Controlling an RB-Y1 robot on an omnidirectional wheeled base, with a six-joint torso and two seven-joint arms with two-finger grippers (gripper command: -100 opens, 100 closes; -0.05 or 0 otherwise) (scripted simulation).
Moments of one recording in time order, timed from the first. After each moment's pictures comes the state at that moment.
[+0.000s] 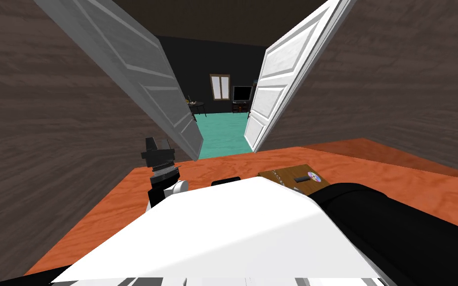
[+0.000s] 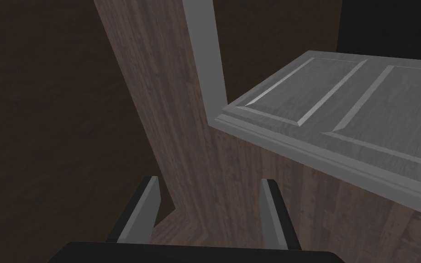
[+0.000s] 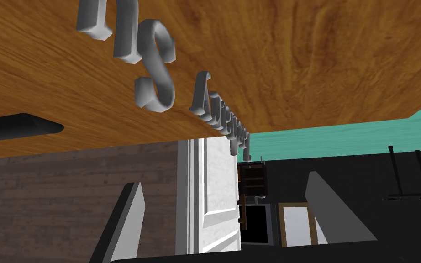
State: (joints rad) left arm 0.52 0.03 0.01 -2.28 0.09 -0.51 -0.06; right arm 0.66 -0.58 -0.33 -0.83 0.61 -0.62 0.42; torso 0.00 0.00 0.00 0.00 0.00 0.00
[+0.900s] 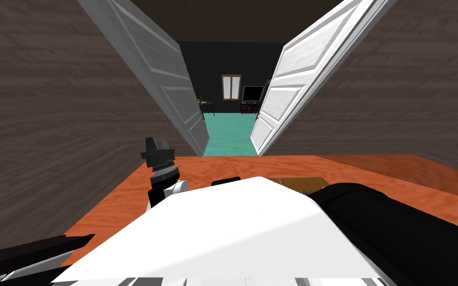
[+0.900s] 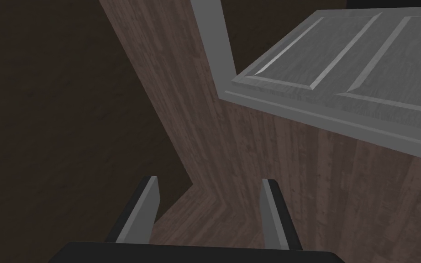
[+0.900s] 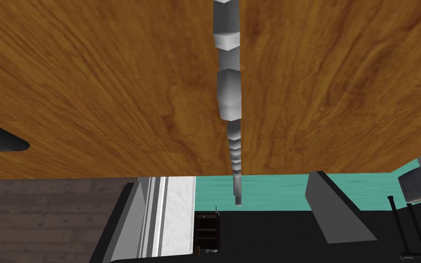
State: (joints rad) left arm 0.52 0.03 0.01 -2.28 0.09 -0.51 -0.06; right arm 0.66 -0.61 -0.35 -0.65 0.80 -0.72 0.41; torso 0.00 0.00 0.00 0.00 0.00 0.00
